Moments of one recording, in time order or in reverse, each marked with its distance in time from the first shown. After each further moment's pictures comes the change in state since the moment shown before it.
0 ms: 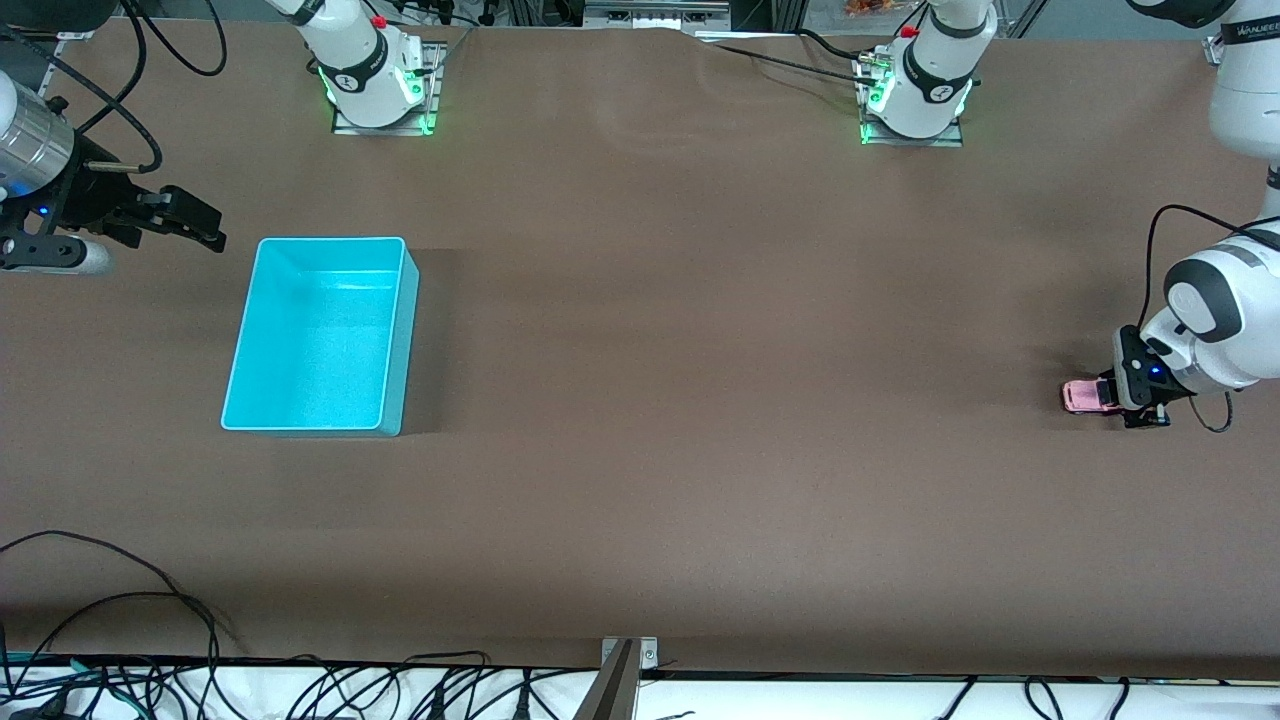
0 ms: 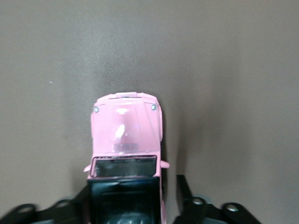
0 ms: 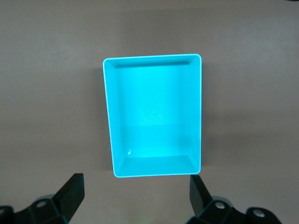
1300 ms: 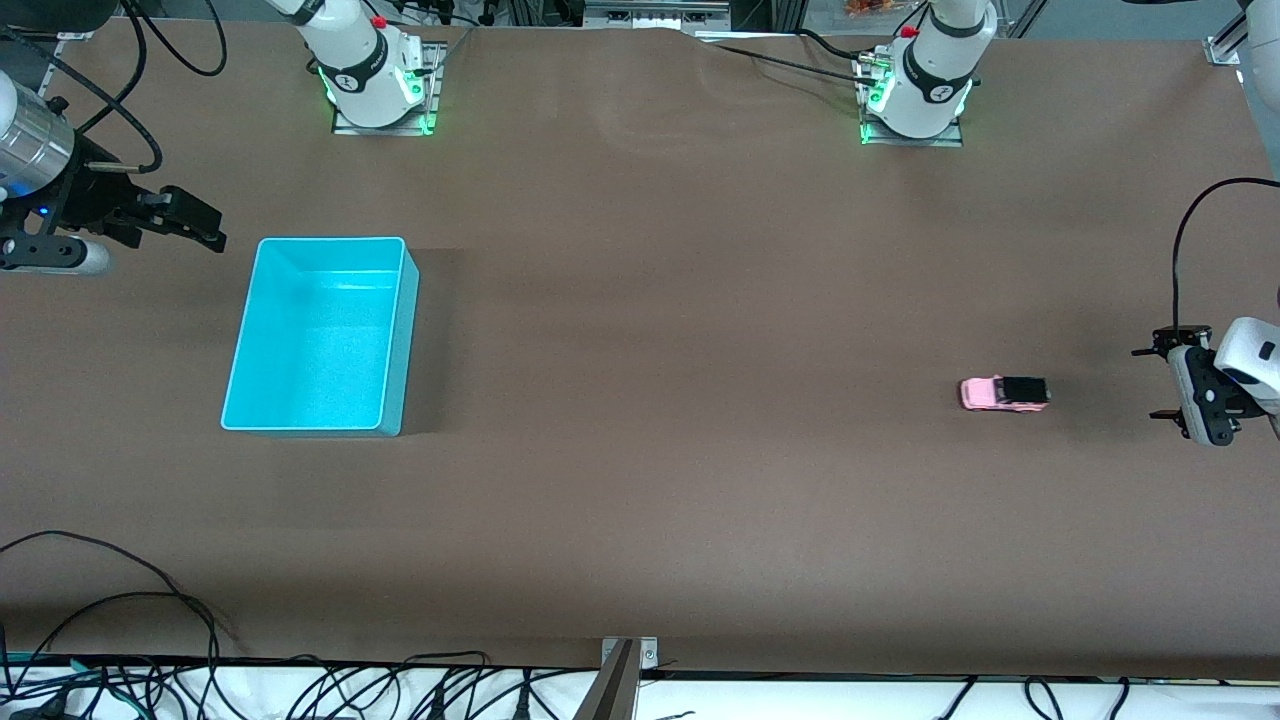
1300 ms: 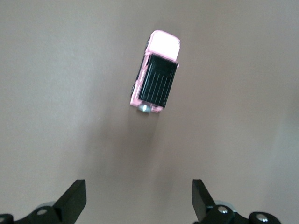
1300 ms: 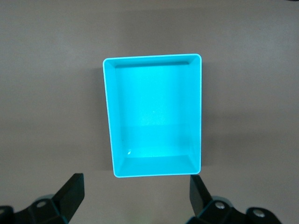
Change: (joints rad) left arm -0.099 -0.064 -0.010 0.404 0.000 -0.716 -0.485; right arm 0.000 0.000 0.000 0.000 0.000 0.000 0.000
